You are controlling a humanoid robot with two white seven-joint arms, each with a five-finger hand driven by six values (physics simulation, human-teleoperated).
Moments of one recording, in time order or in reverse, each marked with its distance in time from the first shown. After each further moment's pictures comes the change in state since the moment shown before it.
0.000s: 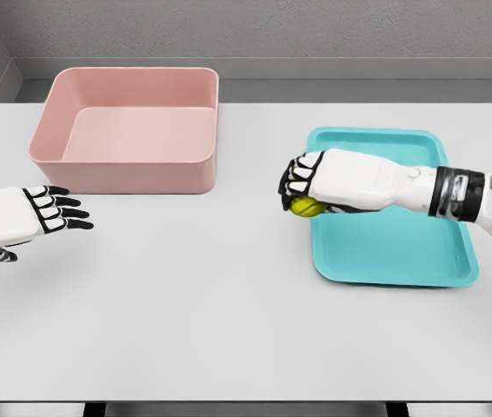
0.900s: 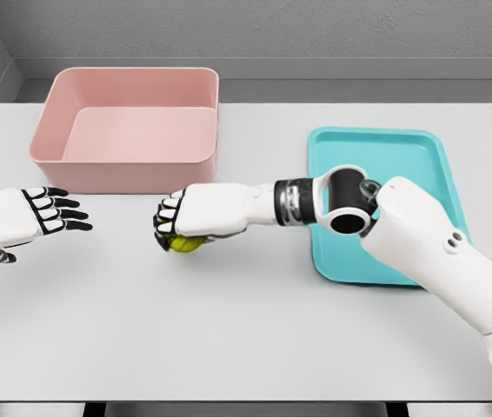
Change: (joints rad) left arm 0.005 0.005 0.000 0.000 0.001 0.000 0.000; right arm -0.201 0.445 0.286 0.283 0.134 0.000 0.046
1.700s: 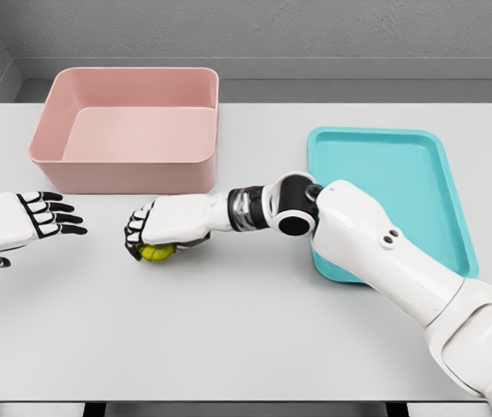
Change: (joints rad) left arm 0.020 0.014 0.003 0.009 0.003 0.000 0.000; right arm -0.034 0.177 0.053 0.216 0.065 0.001 -0.004
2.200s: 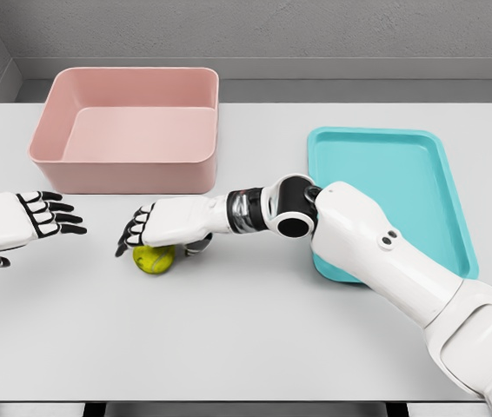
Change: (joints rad) left arm 0.000 0.002 0.000 0.000 0.001 0.000 0.000; right arm 0.002 -0.001 0.002 0.005 0.003 0.000 0.000
